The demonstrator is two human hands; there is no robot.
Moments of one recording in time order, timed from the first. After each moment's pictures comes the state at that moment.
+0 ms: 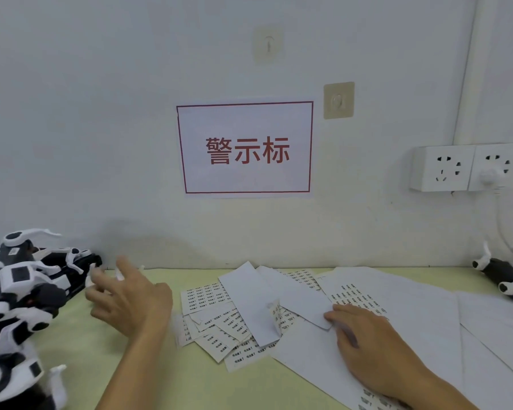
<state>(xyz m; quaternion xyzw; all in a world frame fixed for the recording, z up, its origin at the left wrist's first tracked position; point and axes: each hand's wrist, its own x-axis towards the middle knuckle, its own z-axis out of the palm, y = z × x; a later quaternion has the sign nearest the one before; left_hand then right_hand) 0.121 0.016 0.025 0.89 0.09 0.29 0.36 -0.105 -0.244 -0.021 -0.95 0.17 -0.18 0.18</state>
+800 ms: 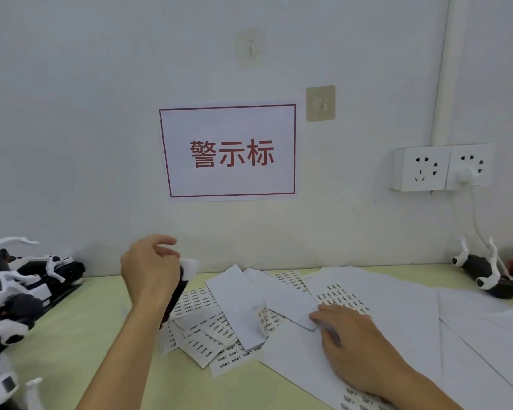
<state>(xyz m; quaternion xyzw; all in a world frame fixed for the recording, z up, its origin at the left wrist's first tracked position) 0.104 -0.015 0.079 0.79 -0.08 0.26 0.55 -0.104 -0.242 -0.017 -0.96 0.16 -0.17 0.18</state>
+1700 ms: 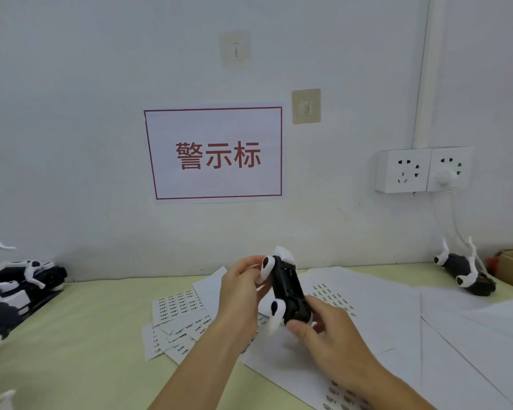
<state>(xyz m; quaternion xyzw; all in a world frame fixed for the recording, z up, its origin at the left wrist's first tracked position) 0.018 -0.117 0.050 0.56 -0.12 -0.20 0.79 -0.102 -0.224 -0.005 -0.84 0.04 -0.30 0.46</state>
